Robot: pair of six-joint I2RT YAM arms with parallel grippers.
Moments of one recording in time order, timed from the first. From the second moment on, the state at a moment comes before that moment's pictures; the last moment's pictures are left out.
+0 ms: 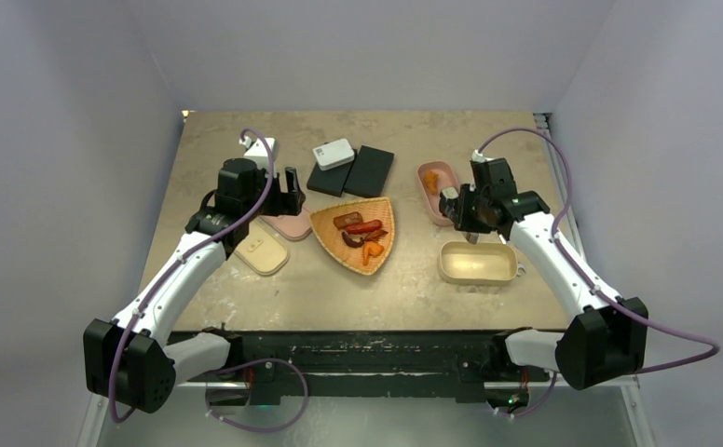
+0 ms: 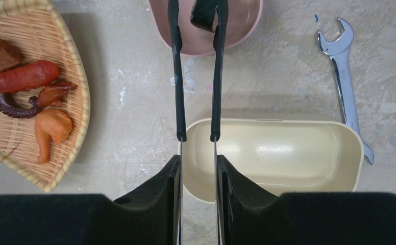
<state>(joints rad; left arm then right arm) -0.30 1.15 0.92 -0.29 0.04 -0.22 0.27 1.26 1.05 -0.74 0.09 0.35</state>
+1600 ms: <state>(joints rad) -0.30 1.15 0.92 -0.29 0.03 -0.22 0.65 1.32 1.12 -0.58 0.01 0.30</state>
